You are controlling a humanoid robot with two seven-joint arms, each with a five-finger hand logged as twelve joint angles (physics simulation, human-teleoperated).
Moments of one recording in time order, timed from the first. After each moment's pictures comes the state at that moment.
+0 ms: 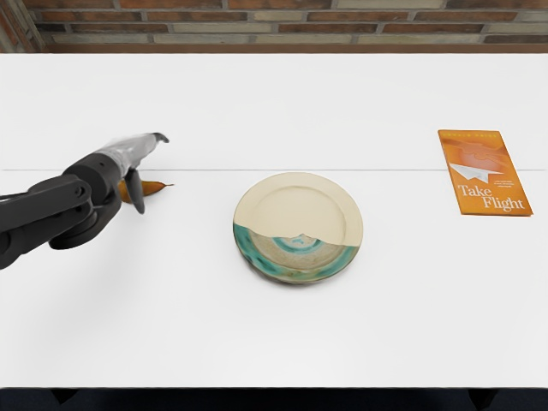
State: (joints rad) left arm -1.02 0.52 -0.18 -1.29 1.34 0.10 0.61; right arm -0.01 0.00 0.09 0.25 -0.14 -0.03 0.11
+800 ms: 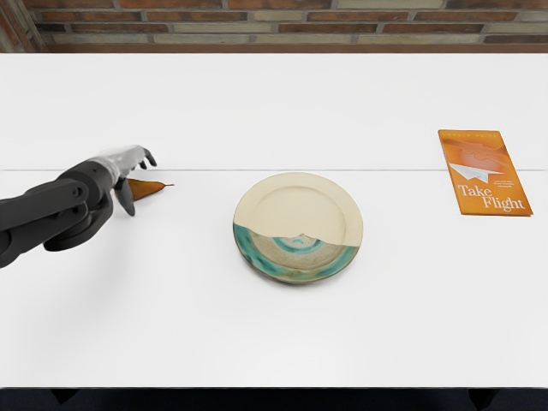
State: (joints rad) left arm -1.03 0.52 -0.13 -1.22 1.28 0.08 0.61; right arm -0.01 0.00 0.09 0.25 -0.14 -0.03 0.11
